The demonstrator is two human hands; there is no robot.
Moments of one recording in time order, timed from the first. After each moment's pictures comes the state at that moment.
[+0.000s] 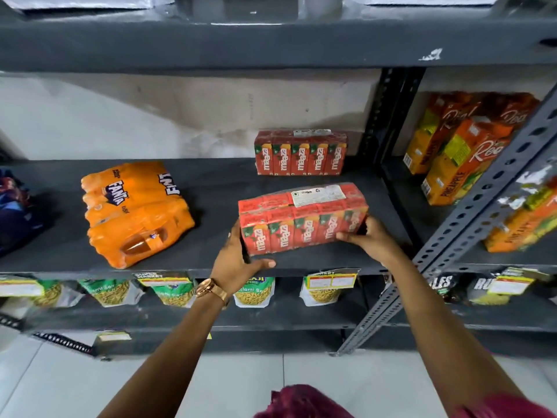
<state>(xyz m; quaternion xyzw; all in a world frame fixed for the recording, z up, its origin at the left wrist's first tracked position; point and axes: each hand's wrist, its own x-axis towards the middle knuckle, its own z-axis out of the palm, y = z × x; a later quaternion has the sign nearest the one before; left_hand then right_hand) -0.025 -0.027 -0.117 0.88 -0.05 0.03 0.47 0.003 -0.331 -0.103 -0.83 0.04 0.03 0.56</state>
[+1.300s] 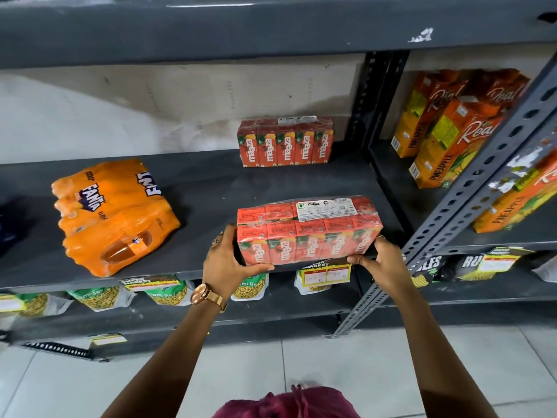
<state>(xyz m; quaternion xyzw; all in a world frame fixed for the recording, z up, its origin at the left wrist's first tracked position) -0.034 -0.023 -0.123 0.92 -0.07 0.06 0.39 -0.078 -0.336 -0.127 -0.90 0.09 -0.06 0.43</state>
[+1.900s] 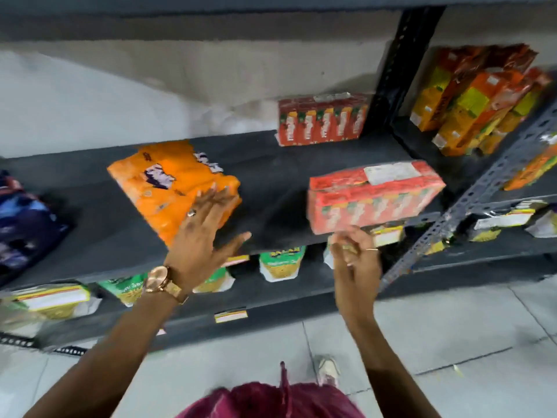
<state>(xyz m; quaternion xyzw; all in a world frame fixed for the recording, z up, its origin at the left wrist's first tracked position) -0.037 0.146 -0.068 0.90 -0.30 0.16 0.29 -0.143 -0.077 -0.091 -0.68 0.16 -0.30 0.64</state>
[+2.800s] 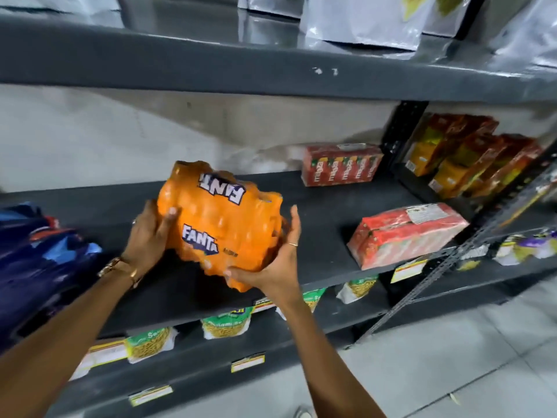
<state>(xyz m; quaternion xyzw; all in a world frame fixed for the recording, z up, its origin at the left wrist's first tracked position) 0.112 0.330 -0.082 0.85 -0.13 0.10 0.49 -0.010 0.109 -0.091 -0.75 0.05 -0.21 0.63</state>
